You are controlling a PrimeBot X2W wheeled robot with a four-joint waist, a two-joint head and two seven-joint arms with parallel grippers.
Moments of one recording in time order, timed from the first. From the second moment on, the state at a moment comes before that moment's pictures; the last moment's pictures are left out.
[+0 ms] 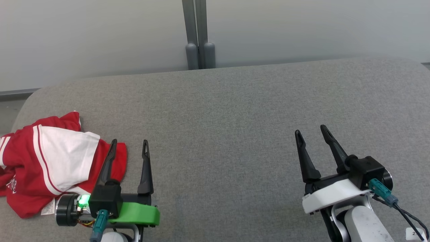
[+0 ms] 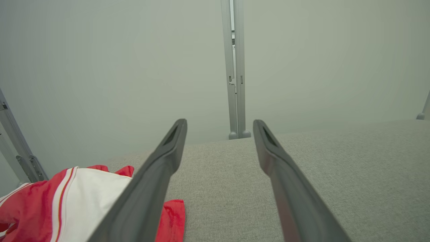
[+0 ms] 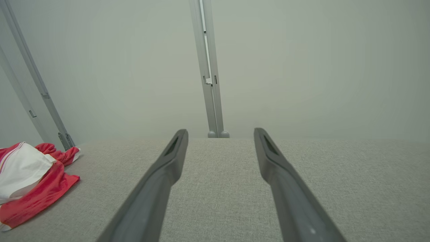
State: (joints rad) left arm -0.05 0.05 -0.17 0.09 -0.05 0.06 -0.26; right arm -0.12 -0.05 0.13 0.15 0.17 0.13 -0.26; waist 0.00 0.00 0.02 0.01
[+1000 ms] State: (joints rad) left arm -0.06 0.05 -0.12 0.19 -0.20 0.05 -0.26; right arm -0.11 -0.05 0.17 0.15 0.24 0.13 -0.26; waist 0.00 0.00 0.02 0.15
